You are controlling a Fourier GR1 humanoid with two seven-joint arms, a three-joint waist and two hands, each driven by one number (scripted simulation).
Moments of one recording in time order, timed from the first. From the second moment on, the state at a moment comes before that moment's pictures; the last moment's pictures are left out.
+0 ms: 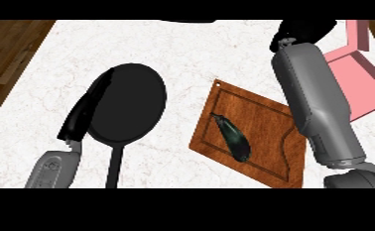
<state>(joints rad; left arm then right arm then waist) -0.19 0.18 0.00 -1.35 -0.30 -0.08 -0.03 -1.01 -0.15 -0.19 -0.73 1.57 -0.05 1.06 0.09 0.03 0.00</state>
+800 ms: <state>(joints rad) -0.18 0.20 0.04 -1.32 -0.29 -0.08 -0.05 -1.27 -0.26 -0.31 -0.56 1.75 0.00 1.19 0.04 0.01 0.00</state>
